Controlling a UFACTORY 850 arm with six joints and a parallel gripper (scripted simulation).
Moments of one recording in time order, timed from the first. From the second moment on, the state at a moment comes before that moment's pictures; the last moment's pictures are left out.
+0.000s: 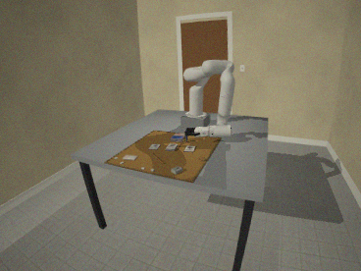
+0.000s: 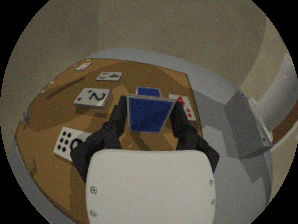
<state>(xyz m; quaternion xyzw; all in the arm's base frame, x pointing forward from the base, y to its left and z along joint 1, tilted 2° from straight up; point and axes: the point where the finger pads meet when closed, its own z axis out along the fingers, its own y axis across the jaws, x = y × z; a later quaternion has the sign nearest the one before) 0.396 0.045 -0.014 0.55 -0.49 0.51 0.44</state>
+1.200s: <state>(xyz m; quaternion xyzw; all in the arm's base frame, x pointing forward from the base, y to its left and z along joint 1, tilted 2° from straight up) 0.396 0.047 -0.014 0.55 -0.49 0.51 0.44</state>
